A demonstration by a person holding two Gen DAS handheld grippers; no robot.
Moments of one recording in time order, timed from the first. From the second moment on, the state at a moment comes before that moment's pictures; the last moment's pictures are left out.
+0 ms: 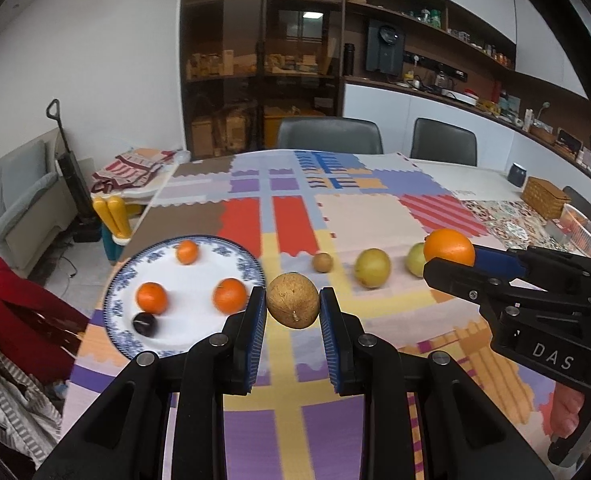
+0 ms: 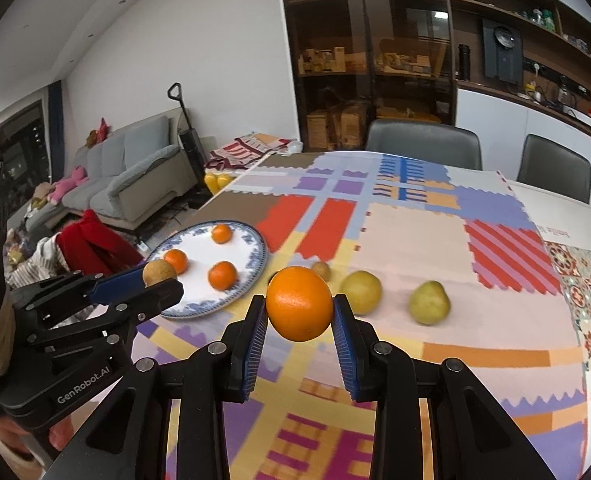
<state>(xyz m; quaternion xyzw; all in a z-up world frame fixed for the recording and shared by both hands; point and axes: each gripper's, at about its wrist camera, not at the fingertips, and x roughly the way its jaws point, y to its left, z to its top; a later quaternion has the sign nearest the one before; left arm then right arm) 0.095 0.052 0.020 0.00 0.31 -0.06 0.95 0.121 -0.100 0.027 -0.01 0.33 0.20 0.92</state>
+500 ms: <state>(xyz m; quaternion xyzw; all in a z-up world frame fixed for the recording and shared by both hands) 0.108 0.118 0.012 -0.01 0.31 -0.01 0.95 0.147 -0.033 0.021 -0.02 0.33 0.24 0.91</state>
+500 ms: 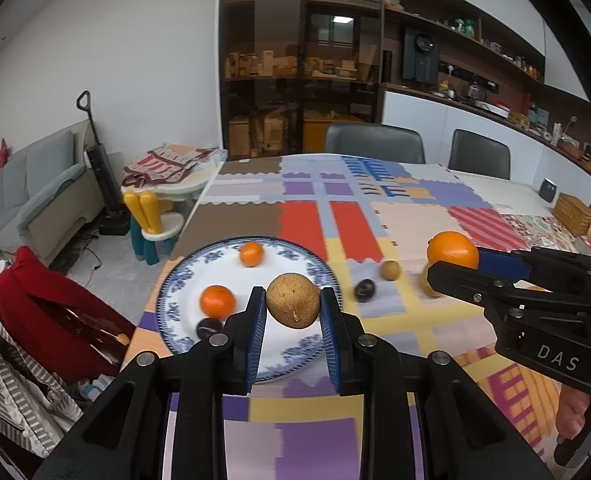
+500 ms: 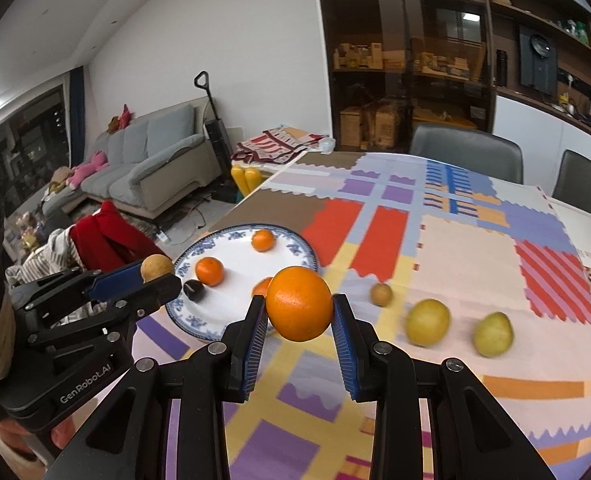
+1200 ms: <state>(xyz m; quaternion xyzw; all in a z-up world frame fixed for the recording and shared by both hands) 0.162 0.183 -0.031 -0.02 0.35 0.02 0.94 0.201 0.044 -0.011 -0.06 0.36 0.27 0.89</state>
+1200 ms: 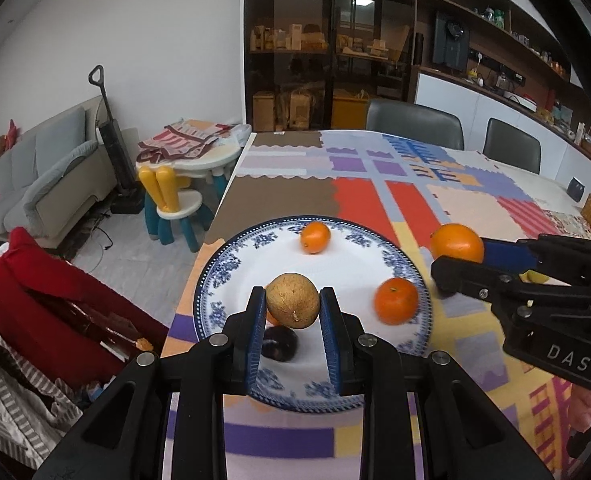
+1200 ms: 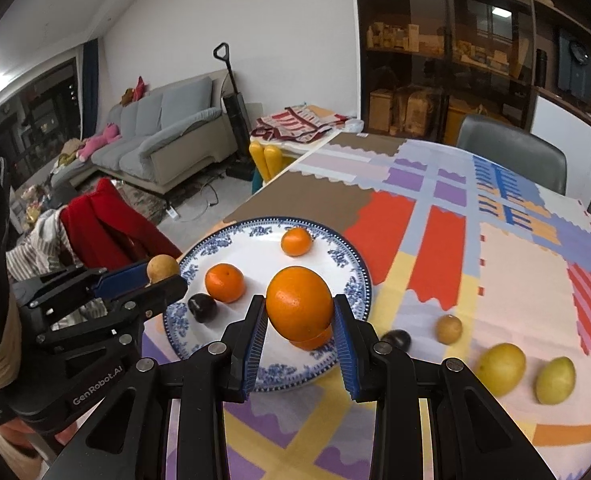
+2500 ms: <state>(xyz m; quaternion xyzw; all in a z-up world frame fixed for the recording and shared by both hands) 0.213 0.184 -0.031 0.04 0.38 0.00 0.92 0.243 0.057 -0.028 -0.05 0.38 0.26 0.89</state>
